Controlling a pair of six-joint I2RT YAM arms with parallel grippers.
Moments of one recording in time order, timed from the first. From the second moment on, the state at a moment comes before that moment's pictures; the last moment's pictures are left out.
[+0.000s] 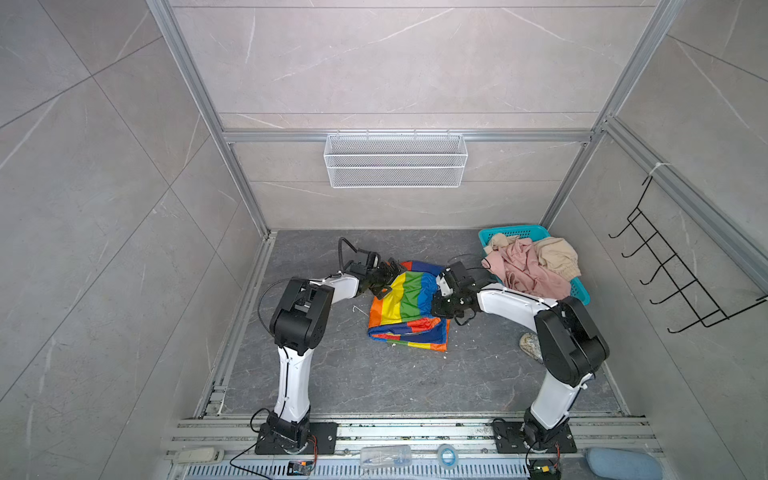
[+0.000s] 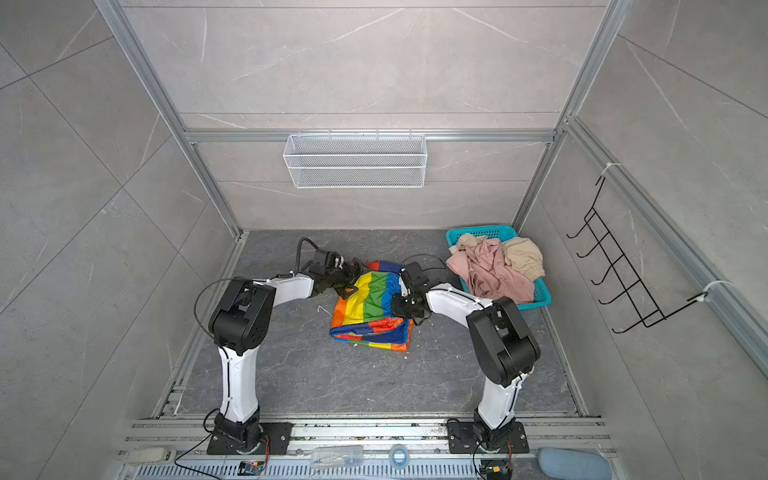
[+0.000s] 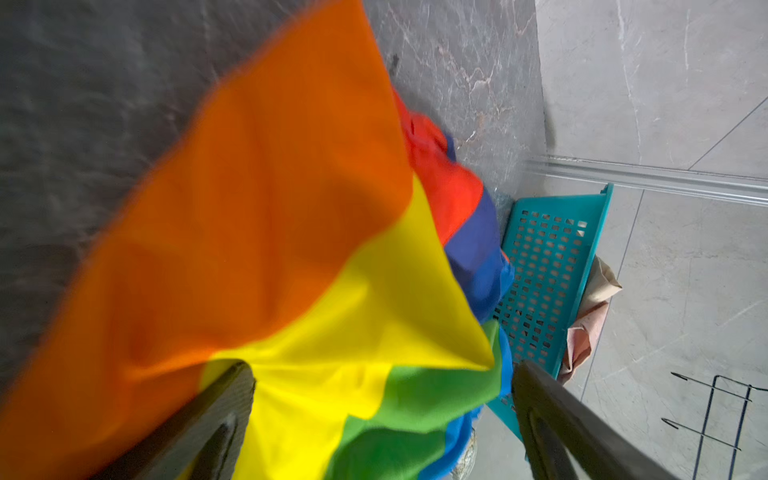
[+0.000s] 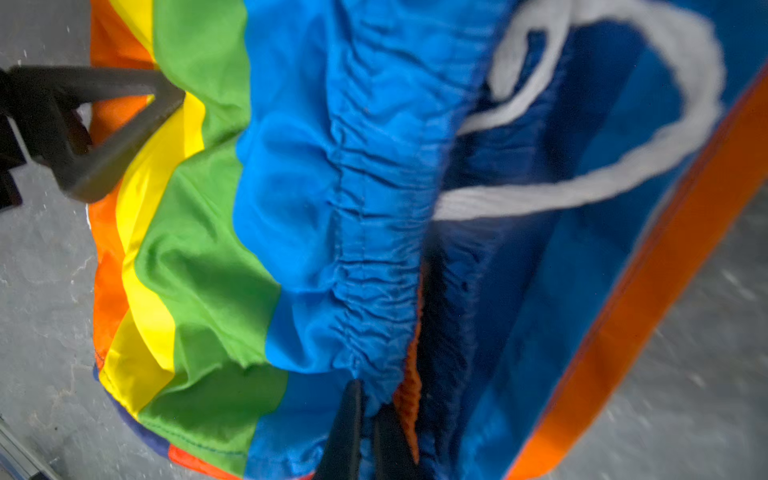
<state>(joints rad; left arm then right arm) -0.41 2.10 1.33 0.05 0.48 -1.10 0.48 1.77 1.10 -0.44 -0.22 0.50</state>
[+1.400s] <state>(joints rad) -0.35 2.00 1.31 -0.48 0.59 -0.53 0.33 1.60 1.08 -0.58 -0.23 0.45</state>
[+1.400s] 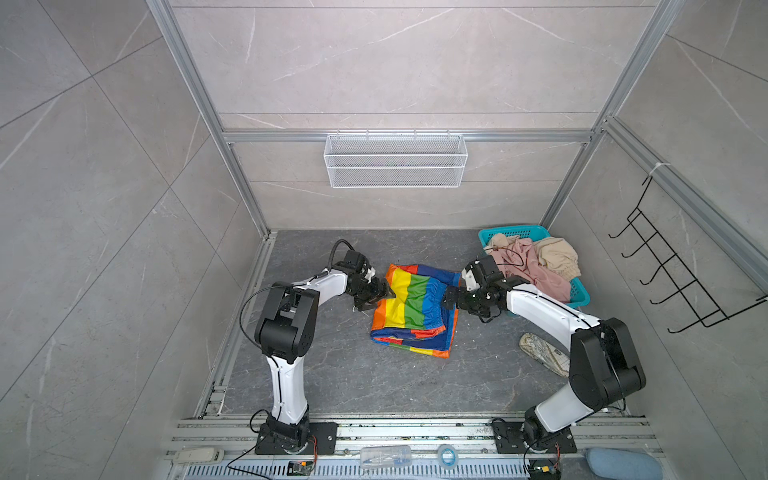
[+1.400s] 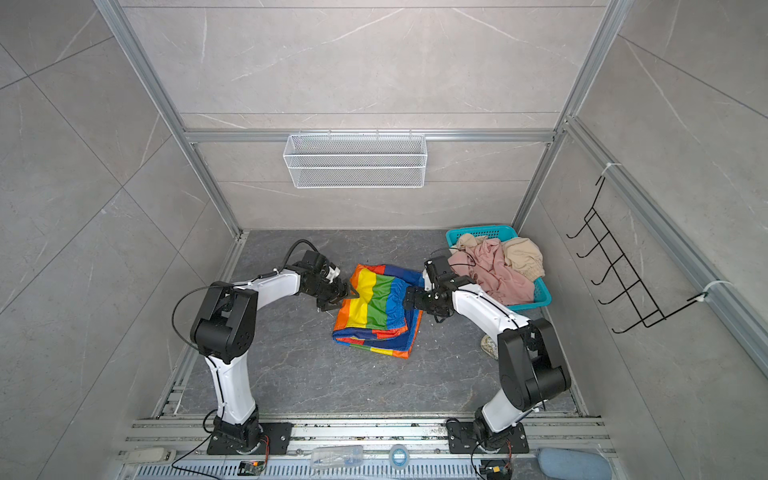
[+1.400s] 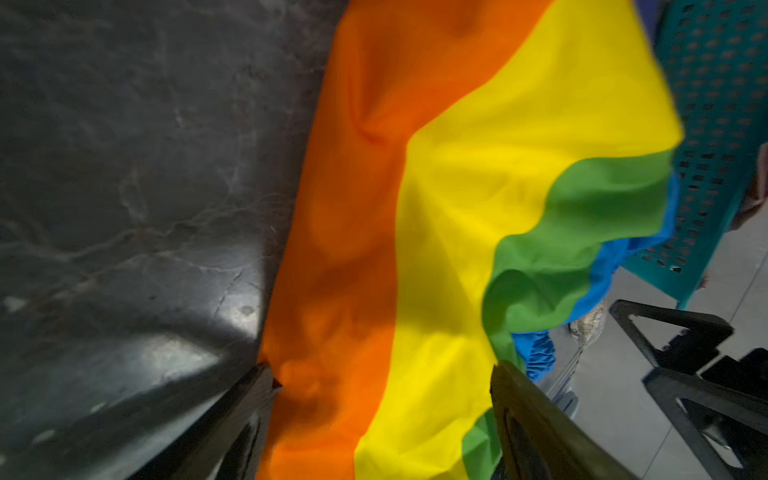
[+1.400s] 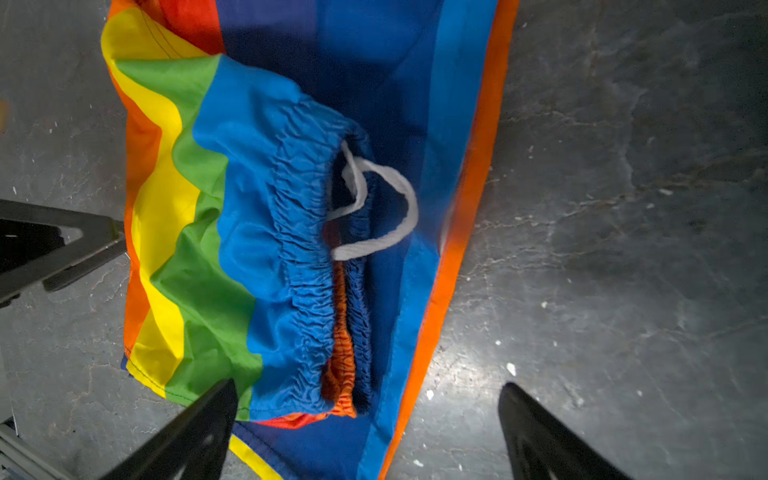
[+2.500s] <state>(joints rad) -0.05 2.09 1.66 -0.84 0.19 -0.33 0.36 1.58 1.09 -0.56 -0.27 0.45</state>
